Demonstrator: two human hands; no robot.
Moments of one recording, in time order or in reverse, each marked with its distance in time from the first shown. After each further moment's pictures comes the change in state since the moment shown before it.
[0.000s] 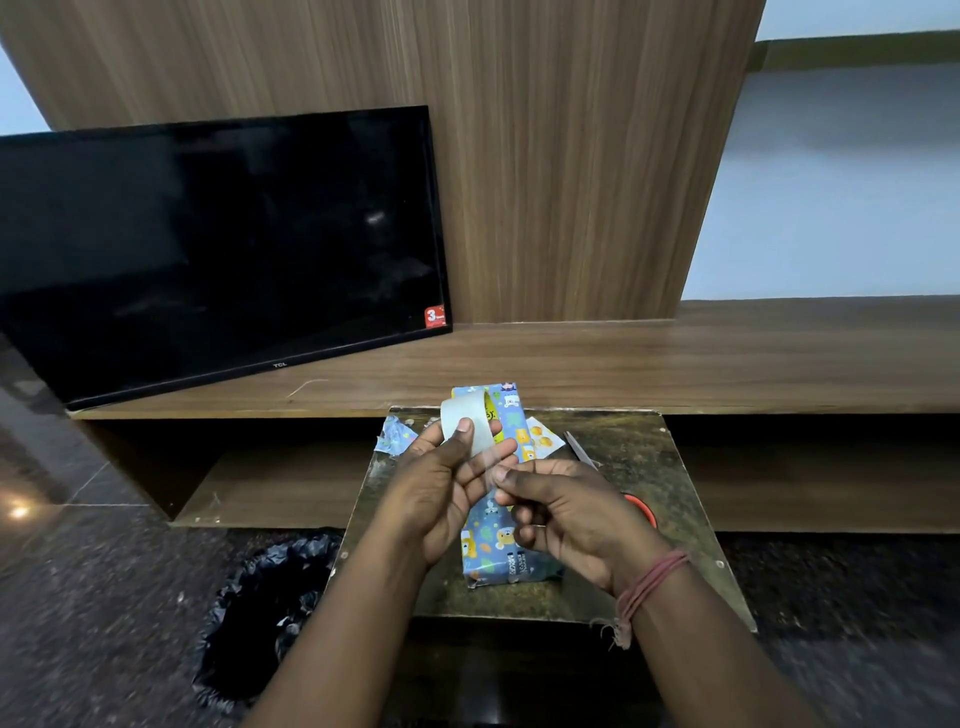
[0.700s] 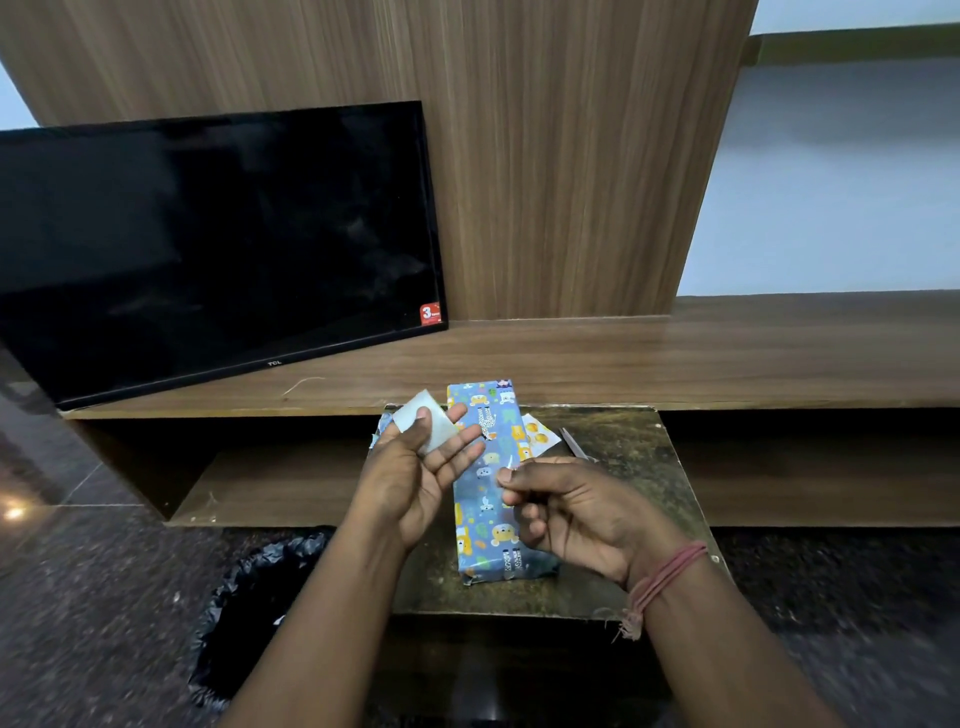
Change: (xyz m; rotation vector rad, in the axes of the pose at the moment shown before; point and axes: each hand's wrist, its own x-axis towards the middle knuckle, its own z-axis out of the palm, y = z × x) left_hand 0.013 0.009 -0.015 -0.059 0.088 0.086; right_hand -0.005 -0.010 -0.011 0.074 -0.140 0.111
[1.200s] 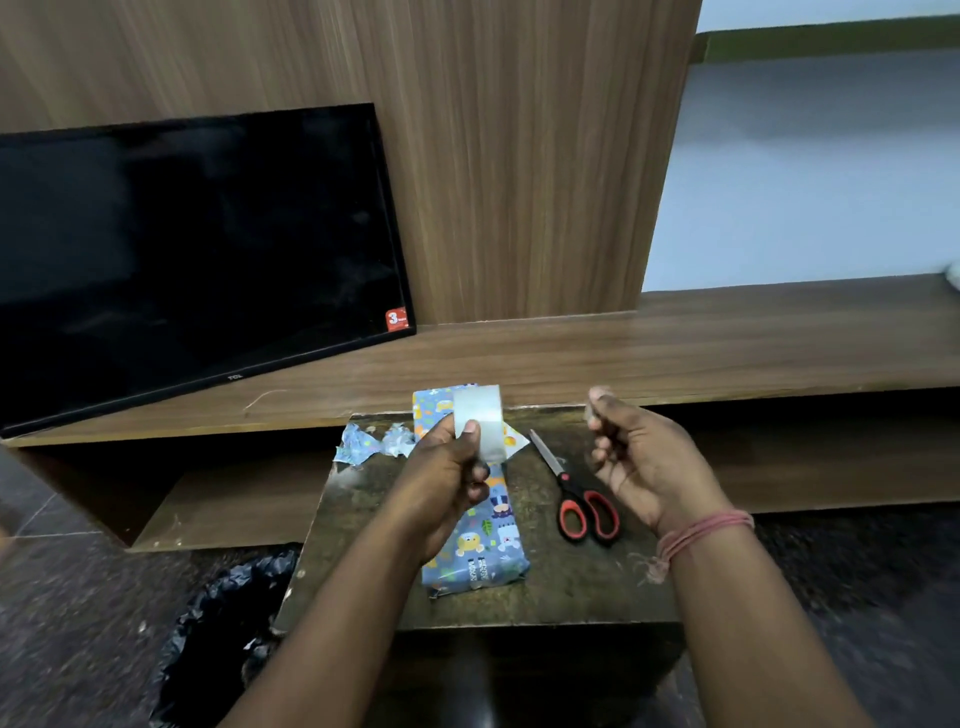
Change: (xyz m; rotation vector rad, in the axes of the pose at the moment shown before) left_hand 0.005 -0.040 0.040 0.429 -0.209 -0.112; right_hand -0.005 -0.044 -0.074 0.193 0.459 -0.381
